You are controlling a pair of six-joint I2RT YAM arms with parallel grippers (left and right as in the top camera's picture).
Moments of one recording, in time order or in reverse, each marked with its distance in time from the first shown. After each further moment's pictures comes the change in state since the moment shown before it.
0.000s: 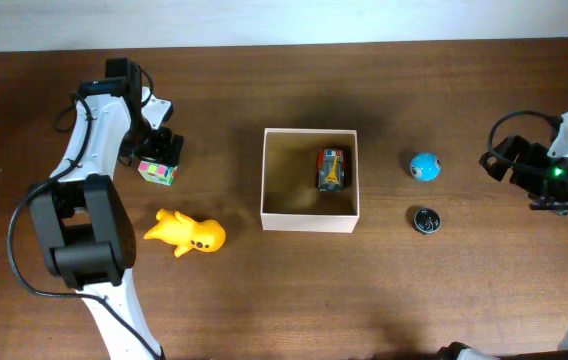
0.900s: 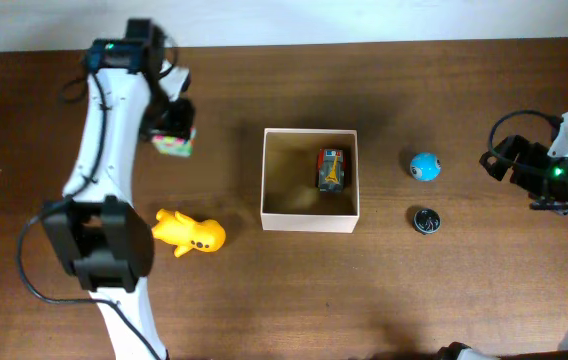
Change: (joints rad) left arm -0.161 -0.043 0.360 -0.352 0.007 -0.238; right arm 0.000 0.000 0.000 0.002 0.000 0.000
